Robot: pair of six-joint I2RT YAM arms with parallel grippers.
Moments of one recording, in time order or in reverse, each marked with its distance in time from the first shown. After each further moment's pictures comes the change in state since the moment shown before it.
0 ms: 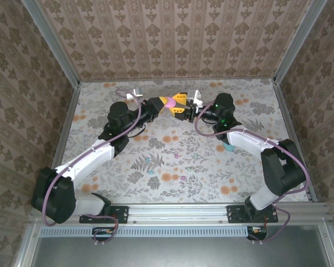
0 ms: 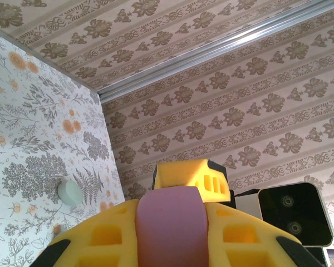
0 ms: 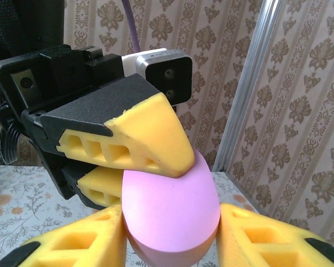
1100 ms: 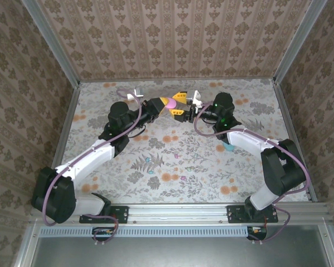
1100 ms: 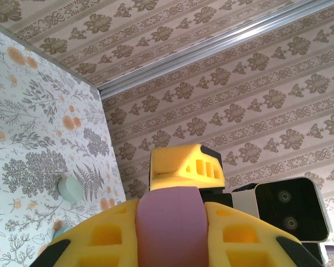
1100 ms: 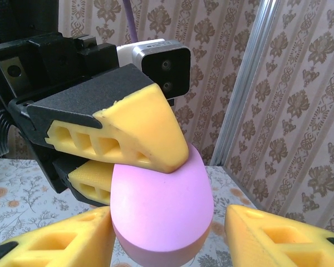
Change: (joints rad) left arm 0.000 0.002 0.000 -0.005 0.011 0.003; right arm -0.001 0.000 0.002 -0.030 0.008 -0.034
